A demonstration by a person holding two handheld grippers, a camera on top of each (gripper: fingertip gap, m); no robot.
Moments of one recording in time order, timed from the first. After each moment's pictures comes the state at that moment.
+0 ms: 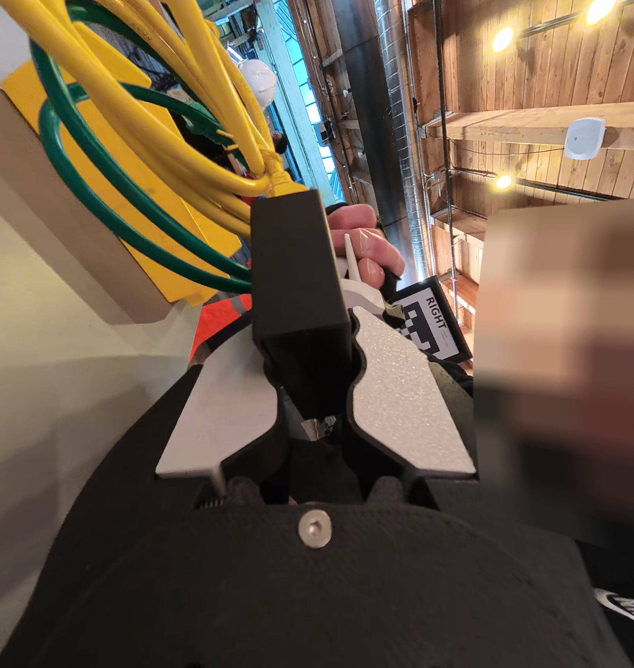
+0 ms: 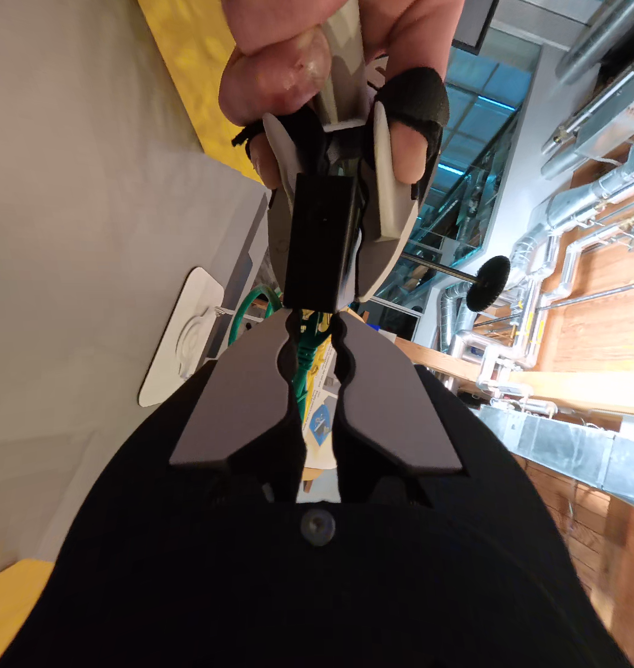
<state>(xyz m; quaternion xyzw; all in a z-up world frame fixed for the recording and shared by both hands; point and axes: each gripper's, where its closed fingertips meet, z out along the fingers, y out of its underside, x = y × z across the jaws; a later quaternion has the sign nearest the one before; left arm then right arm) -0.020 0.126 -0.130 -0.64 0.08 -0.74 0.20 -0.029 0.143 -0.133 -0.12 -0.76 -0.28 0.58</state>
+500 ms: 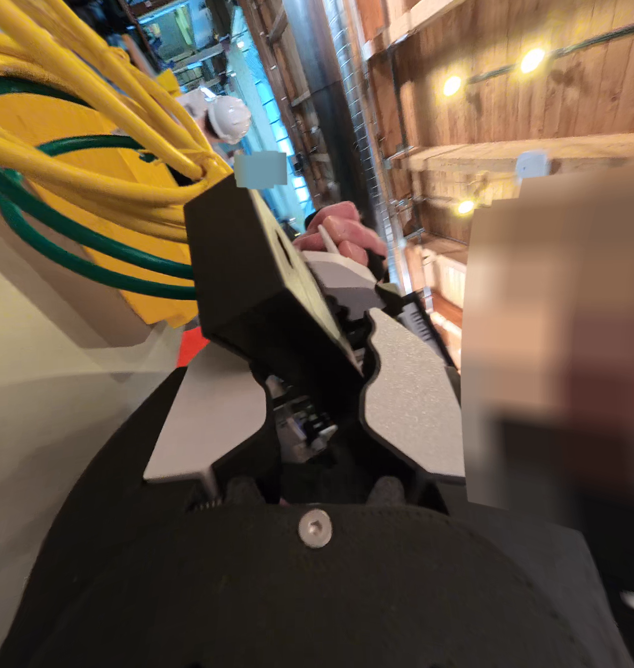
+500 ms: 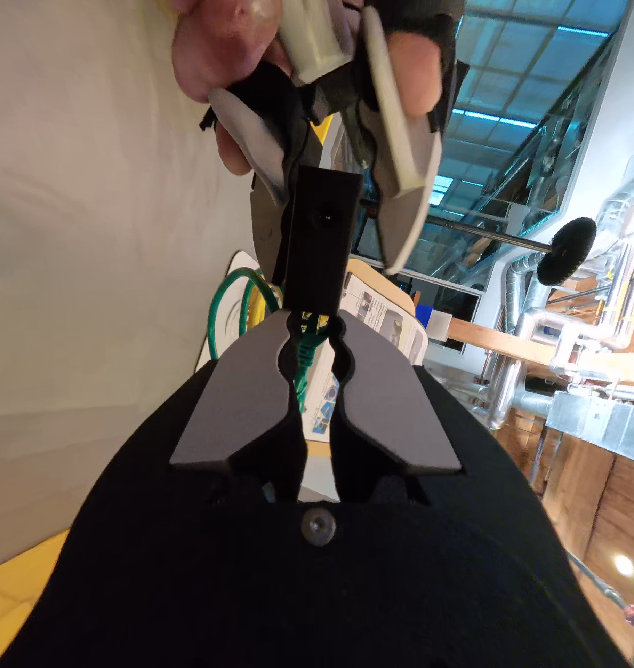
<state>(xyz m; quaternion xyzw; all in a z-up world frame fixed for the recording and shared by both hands) -0.005 0.124 -0.133 -0.60 0.06 -0.77 0.22 -0.010 0.155 -0.139 -0.20 -0.78 -0.26 0.54</state>
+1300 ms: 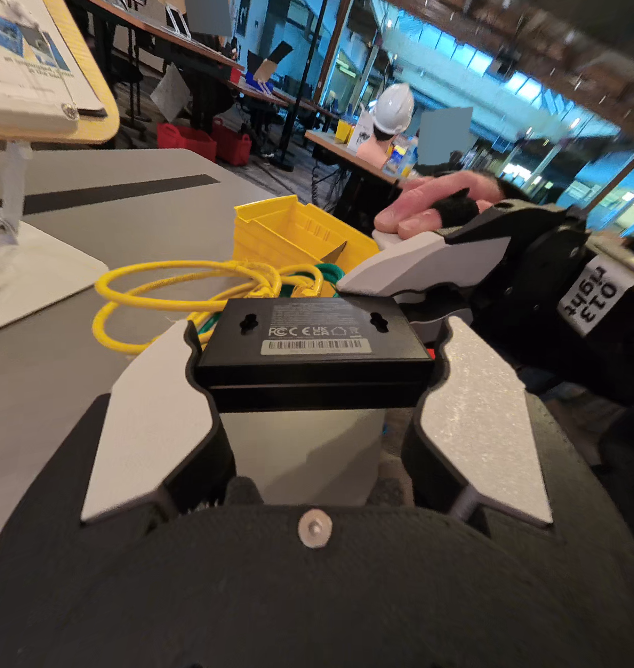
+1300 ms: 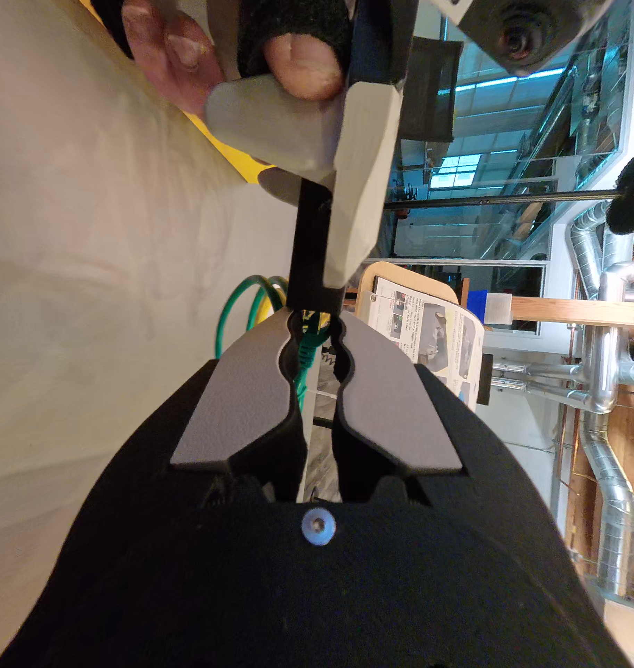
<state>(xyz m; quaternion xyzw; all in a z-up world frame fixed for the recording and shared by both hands) -0.012 0.146 -0.140 -0.71 0.24 -0.44 0.50 -0.007 0.144 -0.137 -0.29 -0.76 -0.15 0.56</state>
